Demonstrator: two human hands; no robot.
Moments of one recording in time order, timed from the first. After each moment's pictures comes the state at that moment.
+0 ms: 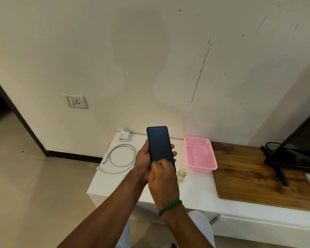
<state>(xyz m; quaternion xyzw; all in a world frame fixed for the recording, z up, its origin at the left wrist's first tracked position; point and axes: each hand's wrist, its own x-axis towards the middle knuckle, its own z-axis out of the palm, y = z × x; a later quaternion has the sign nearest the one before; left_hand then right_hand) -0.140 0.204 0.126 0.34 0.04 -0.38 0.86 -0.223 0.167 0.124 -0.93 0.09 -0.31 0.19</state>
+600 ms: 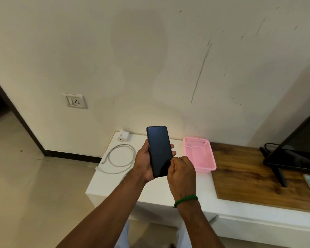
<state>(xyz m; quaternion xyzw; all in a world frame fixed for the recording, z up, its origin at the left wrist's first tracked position) -0.136 0.201 0.125 0.33 0.05 -0.39 0.86 -0.225 0.122 0.132 -0.91 0.17 -0.30 0.23</state>
